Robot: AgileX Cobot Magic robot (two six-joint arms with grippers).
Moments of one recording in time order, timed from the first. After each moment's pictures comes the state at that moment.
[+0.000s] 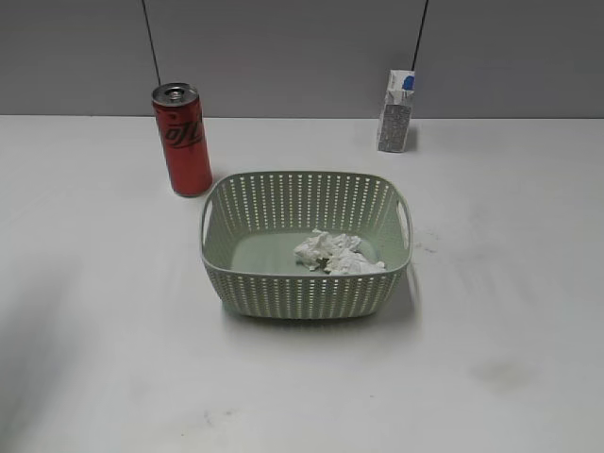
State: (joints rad) left arm -0.02 1.47 -1.14 -0.19 1.15 0.16; right arm 0.04 0.05 -0.42 0.13 0.94 -0.14
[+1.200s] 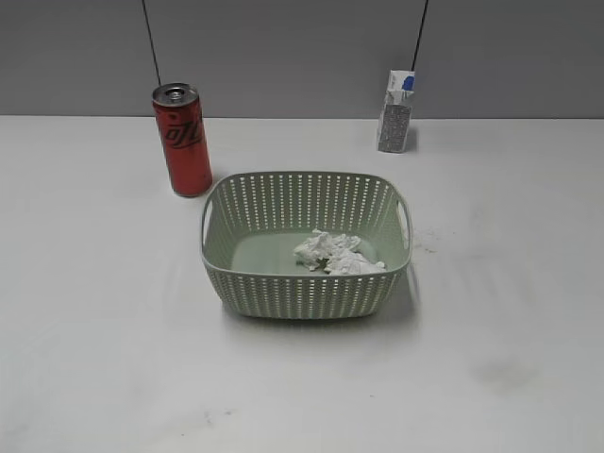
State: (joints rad) left arm -0.02 0.38 -0.51 -0.12 1.04 0.16; right arm 0.04 0.05 -0.42 0.13 0.94 -0.14
